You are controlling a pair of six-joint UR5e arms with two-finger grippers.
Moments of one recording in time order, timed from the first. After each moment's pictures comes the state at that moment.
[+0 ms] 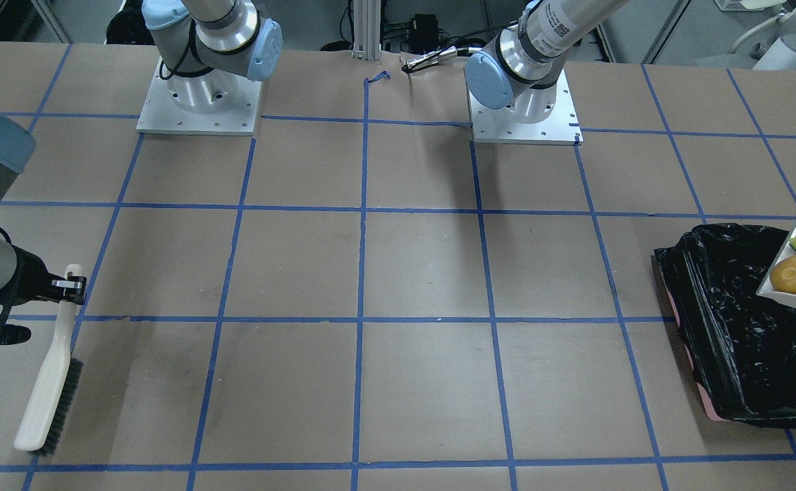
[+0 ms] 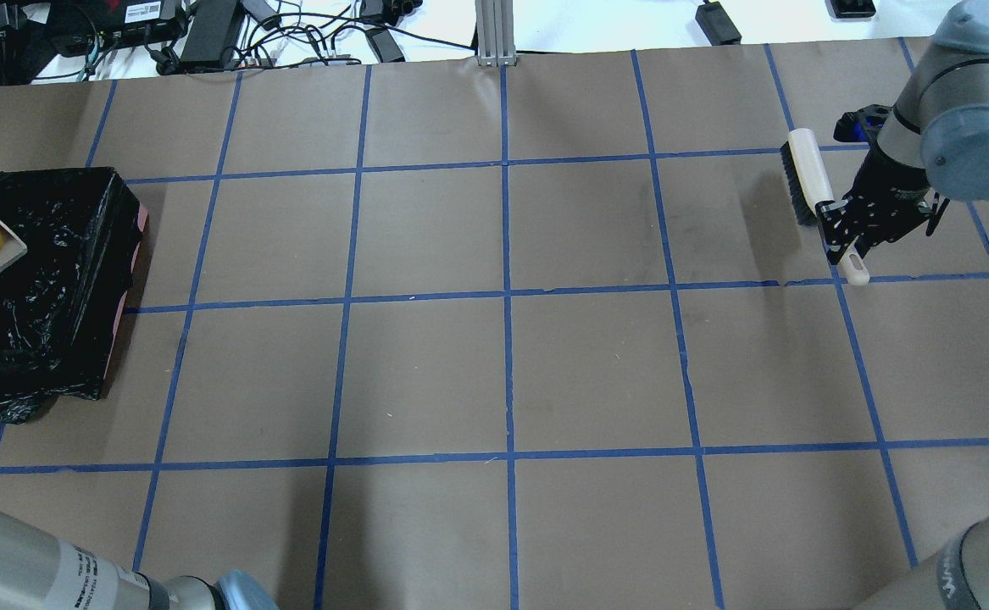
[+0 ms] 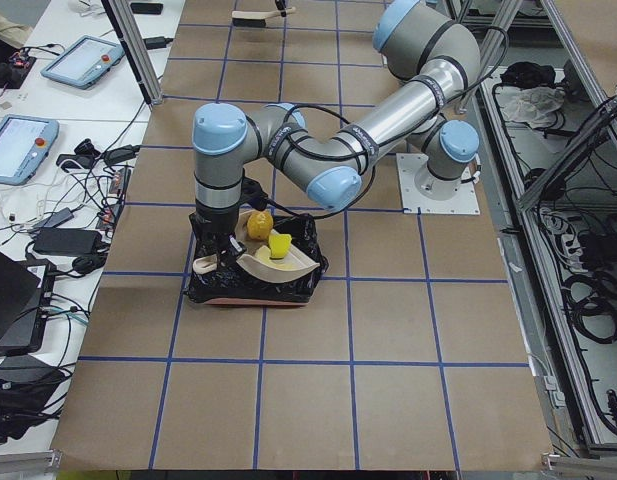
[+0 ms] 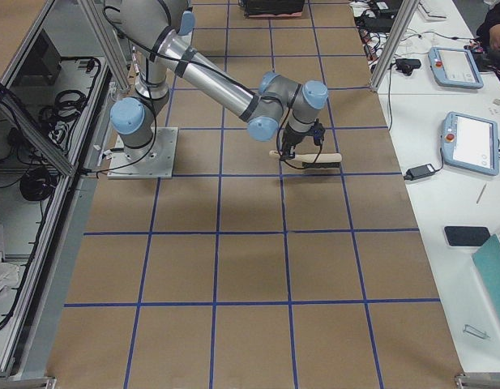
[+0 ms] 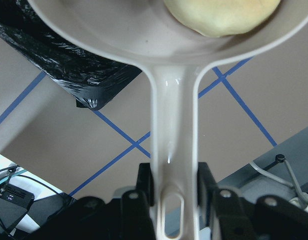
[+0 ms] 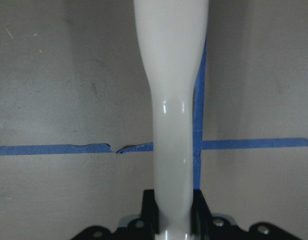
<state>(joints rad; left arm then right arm) -0.81 -2.04 -1.10 -1.22 1.66 3.08 1.21 -1.19 1.69 -1.89 -1.64 -0.33</state>
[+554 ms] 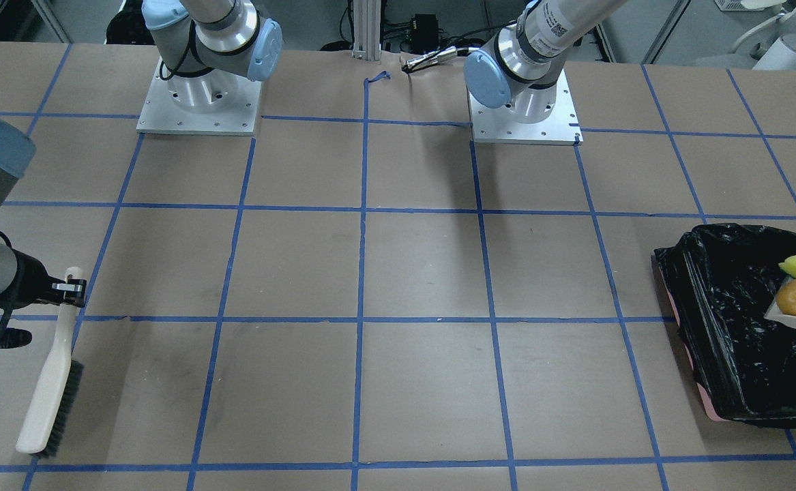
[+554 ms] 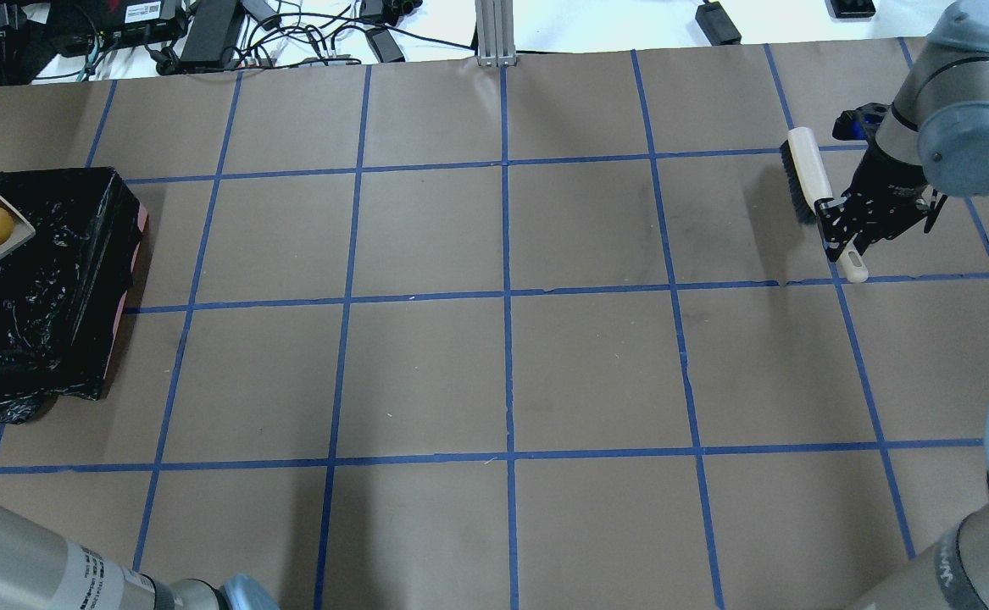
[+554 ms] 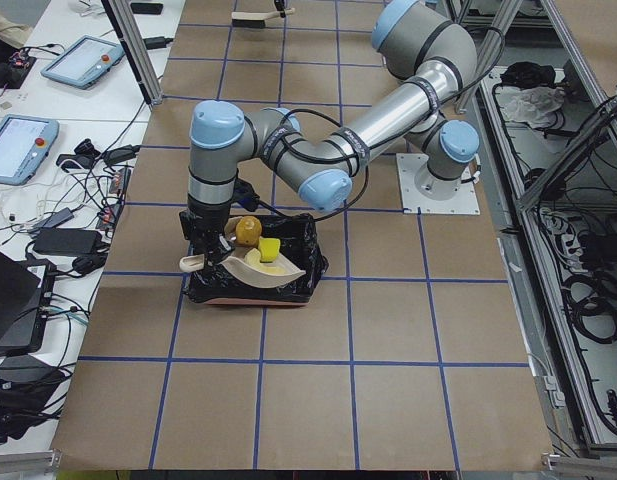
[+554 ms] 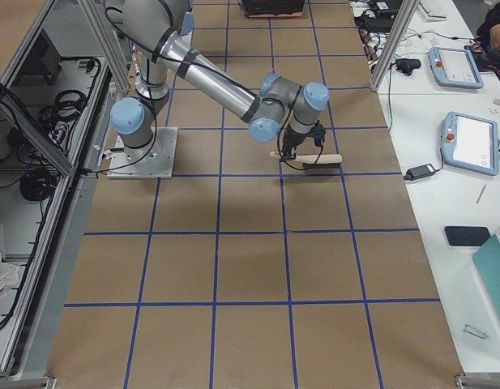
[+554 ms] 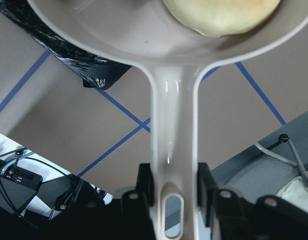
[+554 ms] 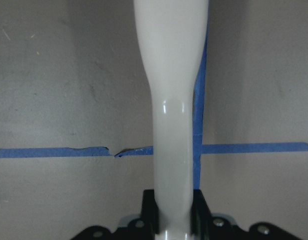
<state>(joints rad) -0.83 -2.04 -1.15 -1.09 1.66 3.07 1.21 -1.18 1.69 -1.90 -1.64 -0.34</state>
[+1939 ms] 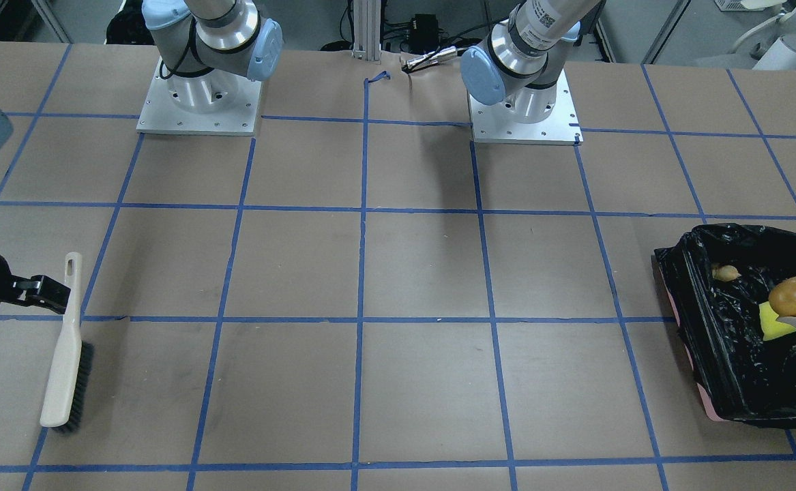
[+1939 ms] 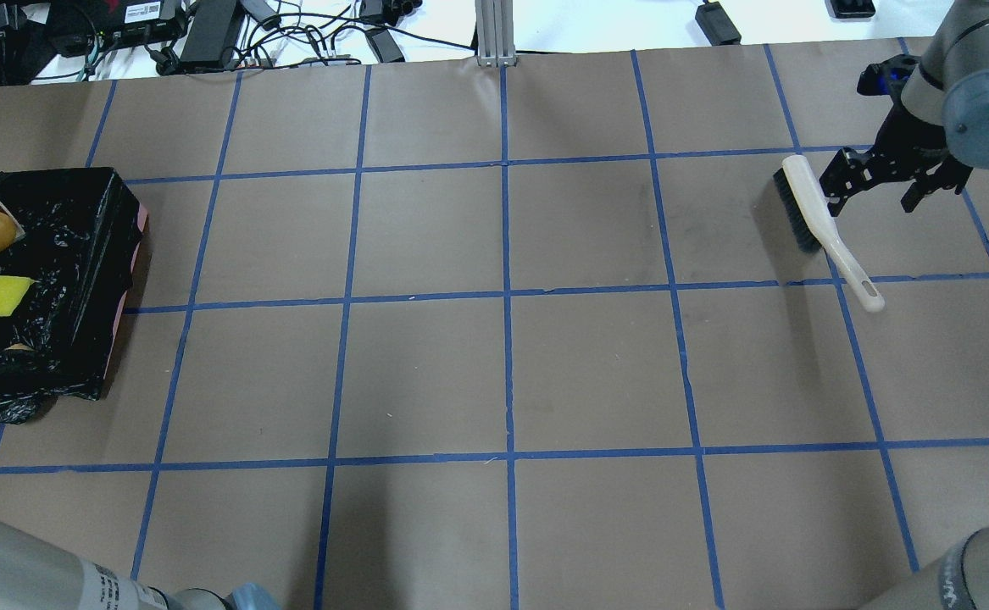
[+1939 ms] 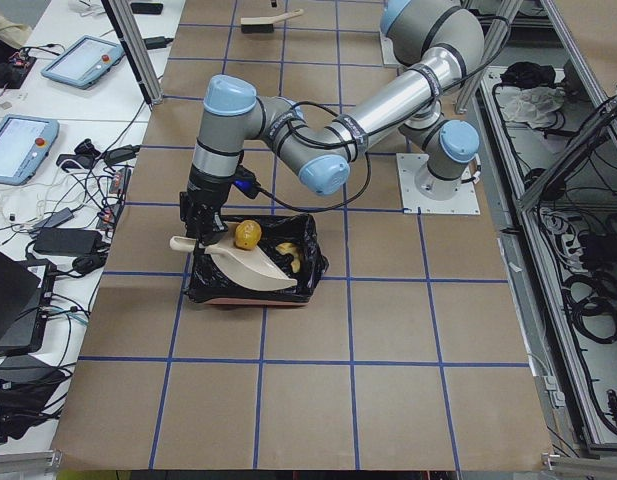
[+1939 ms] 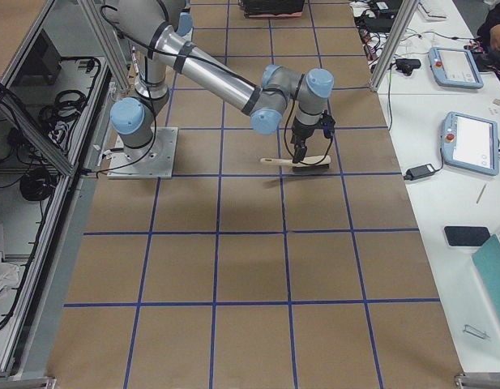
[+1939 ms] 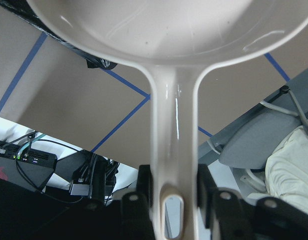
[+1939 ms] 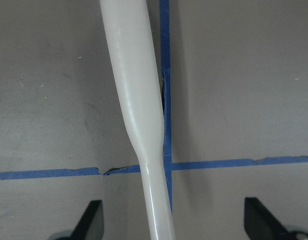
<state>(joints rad) -0.90 -1.97 -1.28 -0.85 1.76 3.20 1.22 -1.24 1.61 -1.90 -1.66 -0.33</state>
